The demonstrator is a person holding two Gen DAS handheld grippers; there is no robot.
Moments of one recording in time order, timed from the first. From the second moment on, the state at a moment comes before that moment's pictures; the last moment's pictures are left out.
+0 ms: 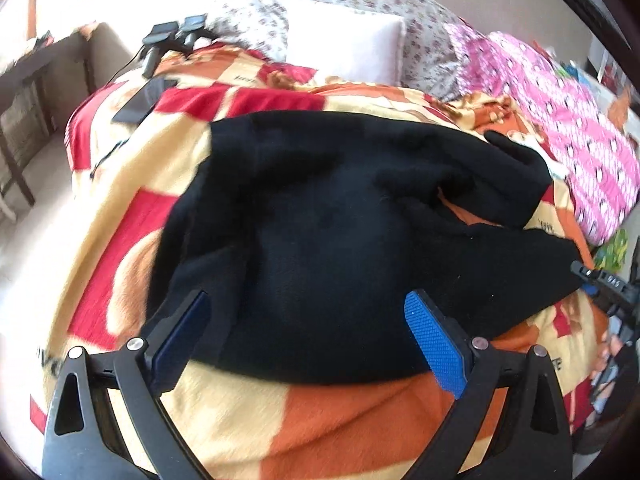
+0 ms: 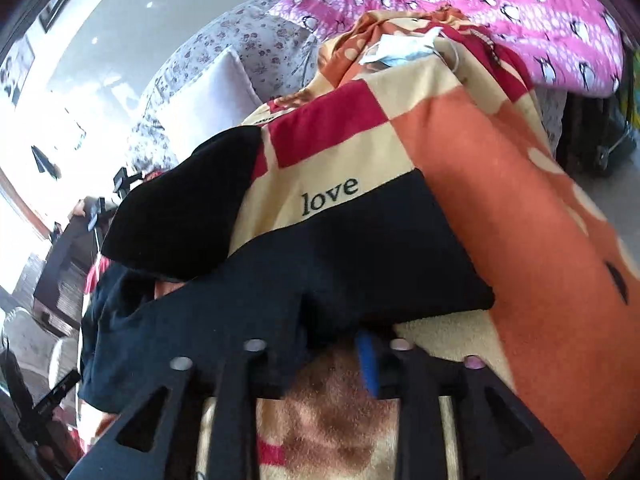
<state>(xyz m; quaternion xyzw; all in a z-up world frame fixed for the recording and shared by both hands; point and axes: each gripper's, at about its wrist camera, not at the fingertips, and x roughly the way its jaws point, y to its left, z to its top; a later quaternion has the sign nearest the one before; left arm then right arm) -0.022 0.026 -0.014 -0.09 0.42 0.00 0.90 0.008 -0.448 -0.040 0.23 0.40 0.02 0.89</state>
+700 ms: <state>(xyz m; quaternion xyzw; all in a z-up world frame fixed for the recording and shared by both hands) -0.010 0.058 -0.046 -0.18 0.45 0.04 0.88 0.012 -0.447 -0.031 0.27 0.35 0.07 0.89</state>
